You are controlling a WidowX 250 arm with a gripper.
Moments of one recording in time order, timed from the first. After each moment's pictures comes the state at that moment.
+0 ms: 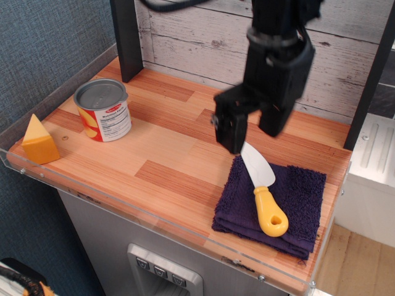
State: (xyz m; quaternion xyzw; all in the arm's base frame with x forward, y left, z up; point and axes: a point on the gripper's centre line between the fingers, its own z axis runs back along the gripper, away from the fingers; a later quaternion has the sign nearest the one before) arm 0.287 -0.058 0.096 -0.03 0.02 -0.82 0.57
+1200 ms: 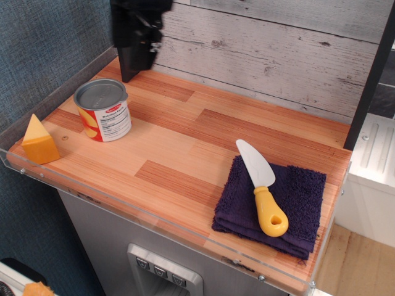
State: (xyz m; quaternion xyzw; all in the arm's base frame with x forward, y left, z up) arm 0.326 0.130 0.115 0.10 0.07 -0.21 0.97
